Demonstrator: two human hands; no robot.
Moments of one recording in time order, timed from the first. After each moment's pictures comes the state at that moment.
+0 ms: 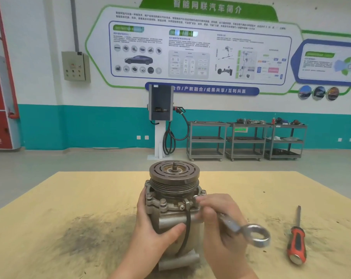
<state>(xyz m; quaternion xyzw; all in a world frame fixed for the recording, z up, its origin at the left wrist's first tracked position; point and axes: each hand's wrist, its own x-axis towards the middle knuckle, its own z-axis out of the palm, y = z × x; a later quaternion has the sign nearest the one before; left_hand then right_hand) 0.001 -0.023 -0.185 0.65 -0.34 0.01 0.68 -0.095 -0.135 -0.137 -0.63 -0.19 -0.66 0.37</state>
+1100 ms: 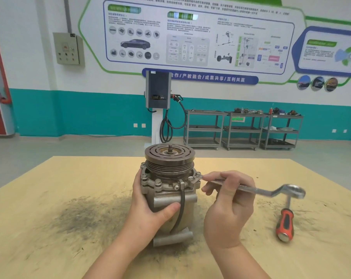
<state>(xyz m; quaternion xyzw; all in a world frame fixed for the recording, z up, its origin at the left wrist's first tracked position) 0.000 -0.023 -0.182 0.66 -0.33 0.00 0.67 -0.093 -0.134 -0.134 -0.51 -0.10 -0.71 0.48</state>
